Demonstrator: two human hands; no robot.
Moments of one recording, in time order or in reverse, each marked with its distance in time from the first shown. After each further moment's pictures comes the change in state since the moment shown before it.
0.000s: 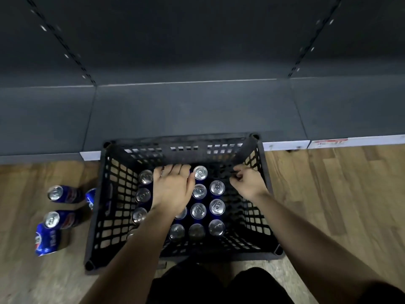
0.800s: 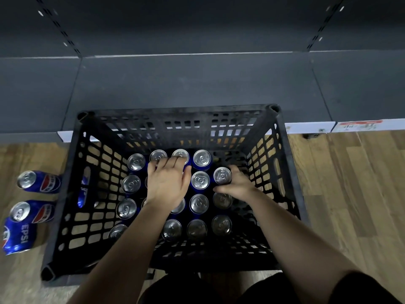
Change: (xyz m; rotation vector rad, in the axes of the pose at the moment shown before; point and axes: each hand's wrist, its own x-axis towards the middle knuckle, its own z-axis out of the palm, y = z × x) left_hand -0.011 -0.024 0.102 -0.007 -0.024 -0.032; right_hand 0.059 0.060 0.105 0.087 -0.238 0.085
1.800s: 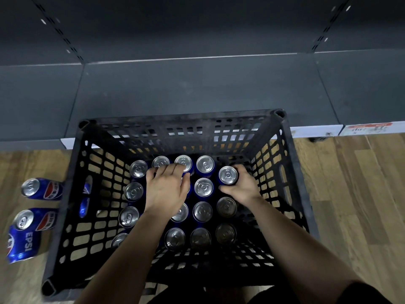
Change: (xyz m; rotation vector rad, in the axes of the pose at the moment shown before) left_hand 0.002 -0.011 0.006 -0.006 0.004 -0.010; right_hand 0.012 0.003 0.007 0.147 0.230 -0.084
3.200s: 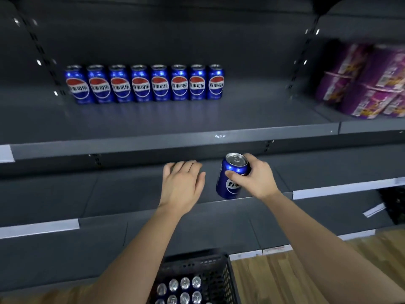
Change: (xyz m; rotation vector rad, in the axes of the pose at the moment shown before) left_hand 0.121 0.134 -0.753 -0.075 0.488 0.257; right_hand -0.371 -0.592 -0.485 0.021 0.461 -0.588
